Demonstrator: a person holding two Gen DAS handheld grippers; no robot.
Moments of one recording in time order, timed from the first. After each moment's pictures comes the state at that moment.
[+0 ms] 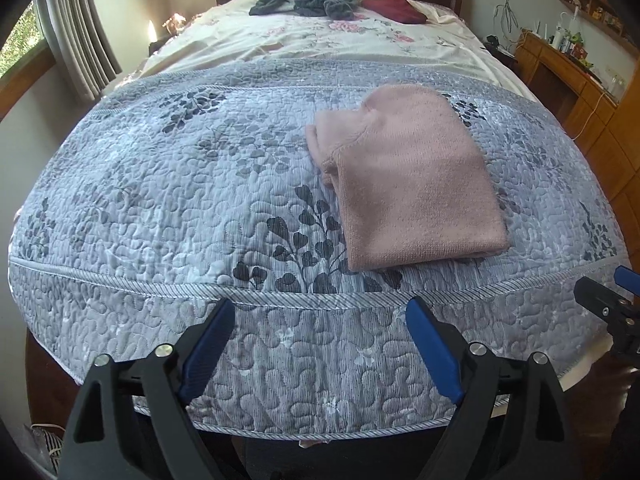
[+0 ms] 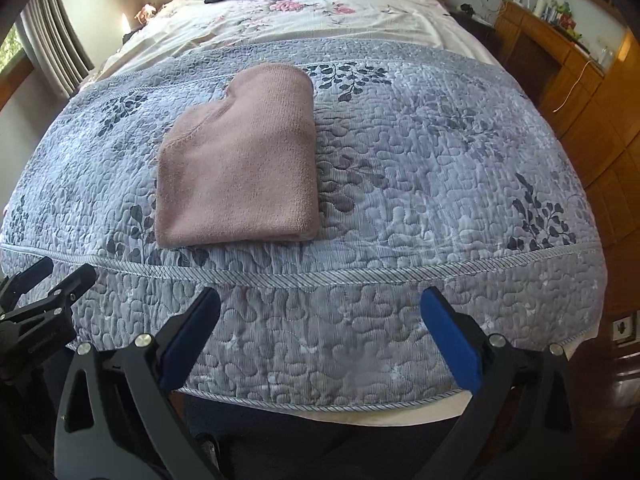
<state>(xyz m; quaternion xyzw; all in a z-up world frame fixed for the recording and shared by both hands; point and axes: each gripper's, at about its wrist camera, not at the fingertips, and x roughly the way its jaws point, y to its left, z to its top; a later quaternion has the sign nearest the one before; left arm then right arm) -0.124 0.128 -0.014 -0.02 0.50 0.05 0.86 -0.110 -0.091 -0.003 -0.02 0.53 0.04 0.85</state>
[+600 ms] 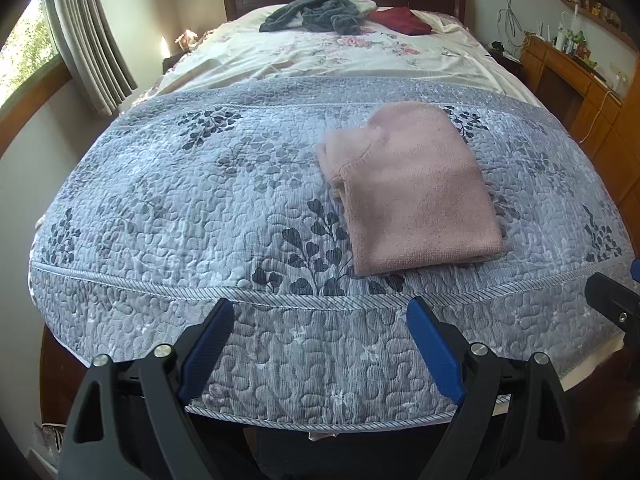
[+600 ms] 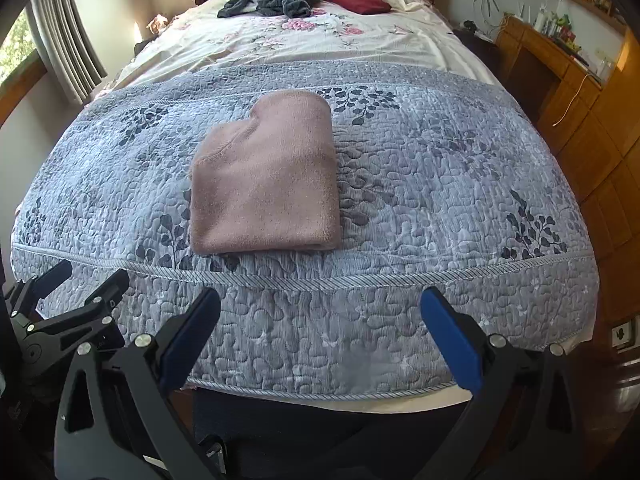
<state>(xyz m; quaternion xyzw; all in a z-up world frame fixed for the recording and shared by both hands) -0.138 0.119 0.006 0.01 0.48 0.08 0.87 -0.131 -0.072 0.036 -0.02 0.51 0.05 0.86</state>
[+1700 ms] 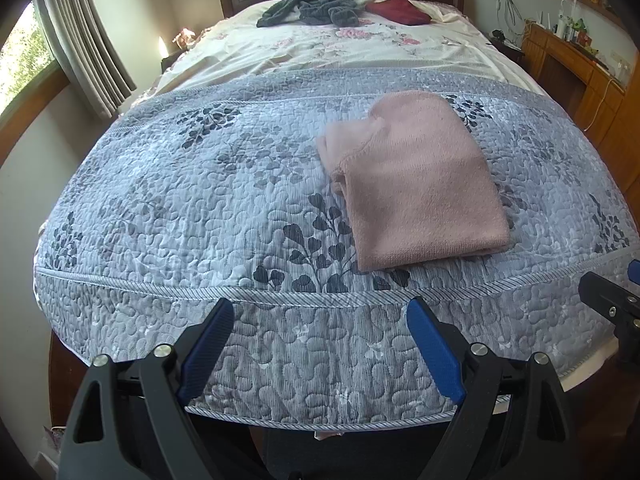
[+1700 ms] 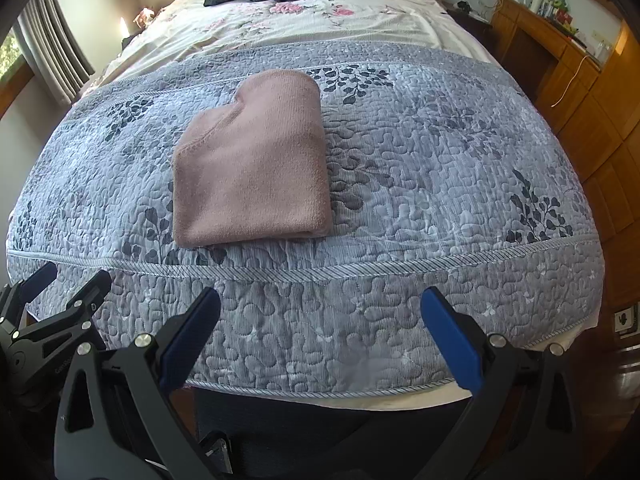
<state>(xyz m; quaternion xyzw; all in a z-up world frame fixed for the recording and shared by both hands) -0.132 0.119 0.000 0.03 0.50 0.08 0.86 -0.117 -0.082 0.012 -0.01 0.53 0.04 0.85</state>
